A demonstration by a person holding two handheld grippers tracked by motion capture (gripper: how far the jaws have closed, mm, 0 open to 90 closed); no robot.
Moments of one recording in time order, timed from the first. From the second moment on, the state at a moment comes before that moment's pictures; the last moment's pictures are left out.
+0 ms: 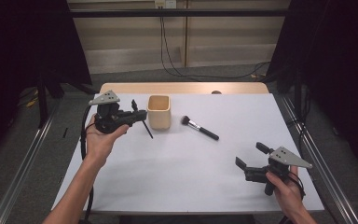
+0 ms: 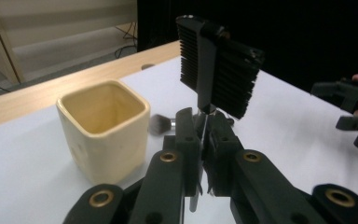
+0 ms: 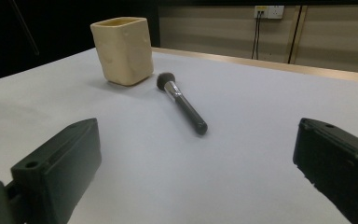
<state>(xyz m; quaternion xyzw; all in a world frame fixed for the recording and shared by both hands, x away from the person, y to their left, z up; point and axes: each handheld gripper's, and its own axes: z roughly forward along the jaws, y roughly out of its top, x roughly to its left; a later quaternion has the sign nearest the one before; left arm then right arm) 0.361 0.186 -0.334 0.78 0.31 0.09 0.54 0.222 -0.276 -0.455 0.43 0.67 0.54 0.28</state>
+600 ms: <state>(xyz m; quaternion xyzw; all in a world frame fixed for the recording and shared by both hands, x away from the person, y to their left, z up) 0.392 0.187 -0.316 0.74 0.33 0.13 0.57 0.223 -0.276 -0.455 0.43 0.67 0.54 0.27</state>
